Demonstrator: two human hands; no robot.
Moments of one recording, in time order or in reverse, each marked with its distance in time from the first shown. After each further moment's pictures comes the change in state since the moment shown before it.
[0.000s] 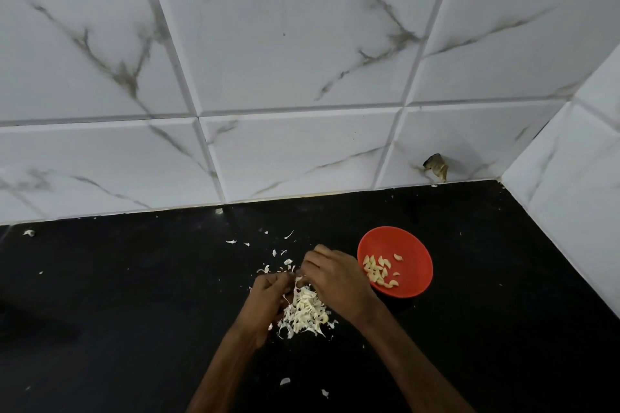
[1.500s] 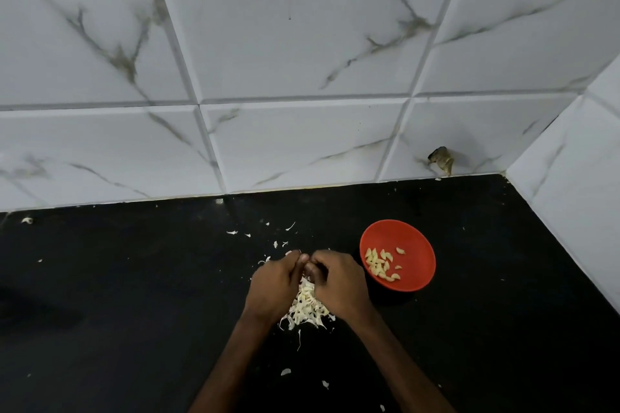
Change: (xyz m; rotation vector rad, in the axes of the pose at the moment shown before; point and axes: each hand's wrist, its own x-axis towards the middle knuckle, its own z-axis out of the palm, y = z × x) left_hand 0.024 -0.009 -0.001 0.979 0.188 0.444; right_hand -0.010 -0.013 0.019 0.470 -0.086 0.624
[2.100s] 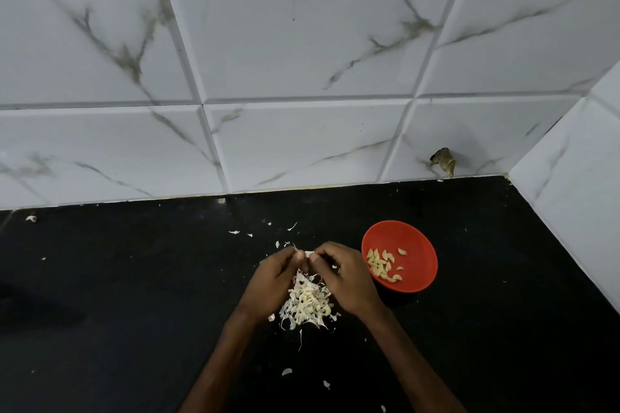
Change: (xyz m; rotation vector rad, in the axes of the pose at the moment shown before) left_hand 0.001 -0.004 -0.014 -0.559 -0.143 -0.100; right_hand 0.002 0.002 -0.013 0.373 0.009 -0.084
